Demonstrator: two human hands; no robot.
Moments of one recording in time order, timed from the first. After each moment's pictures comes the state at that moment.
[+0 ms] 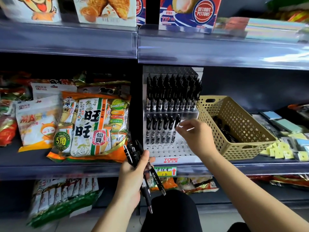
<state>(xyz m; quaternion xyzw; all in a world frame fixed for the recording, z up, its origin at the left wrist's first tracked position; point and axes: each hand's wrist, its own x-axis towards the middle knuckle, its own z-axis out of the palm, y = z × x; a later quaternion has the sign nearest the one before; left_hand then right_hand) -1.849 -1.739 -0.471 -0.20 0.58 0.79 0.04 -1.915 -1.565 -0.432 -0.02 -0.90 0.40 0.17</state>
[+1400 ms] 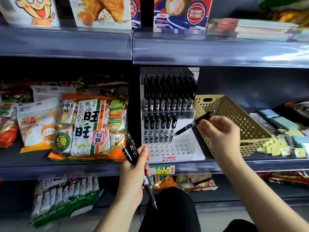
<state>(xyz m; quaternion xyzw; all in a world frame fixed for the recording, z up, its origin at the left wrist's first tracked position) -1.846 -1.729 -0.469 -0.18 0.55 0.82 -0.01 -1.873 -1.536 -0.406 -0.10 -0.69 0.69 0.22</state>
